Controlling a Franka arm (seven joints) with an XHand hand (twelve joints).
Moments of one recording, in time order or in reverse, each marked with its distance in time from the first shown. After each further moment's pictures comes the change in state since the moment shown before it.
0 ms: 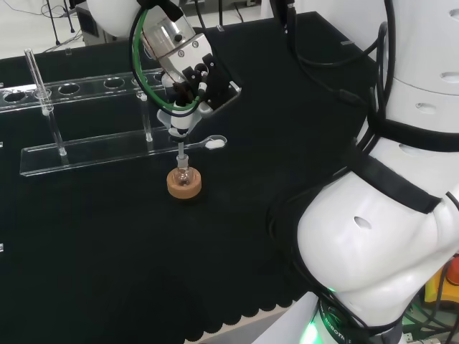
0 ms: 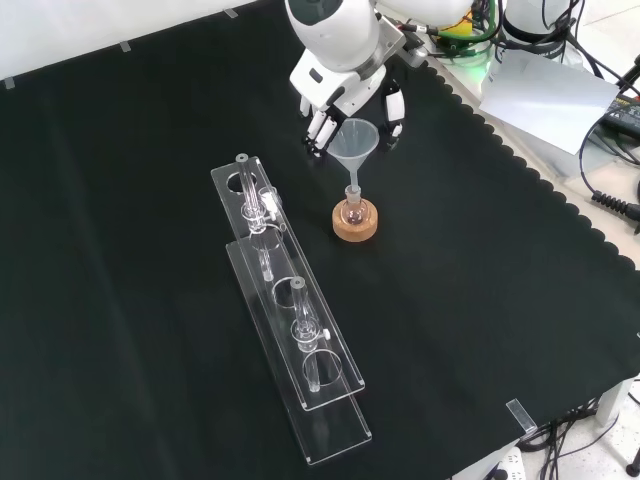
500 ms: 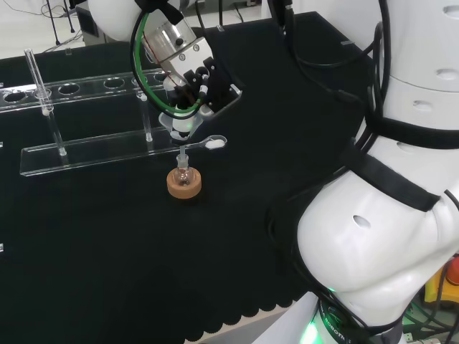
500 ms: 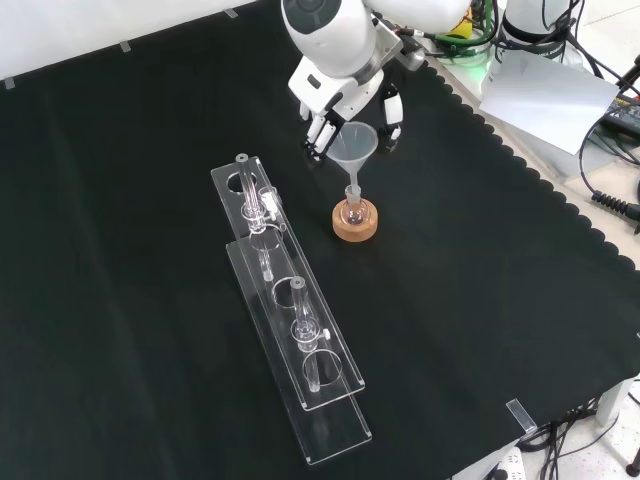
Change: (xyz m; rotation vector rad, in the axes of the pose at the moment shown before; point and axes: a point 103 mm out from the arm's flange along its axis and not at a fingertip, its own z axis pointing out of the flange) arm -0.001 0.005 0.008 0.017 -0.001 -0.005
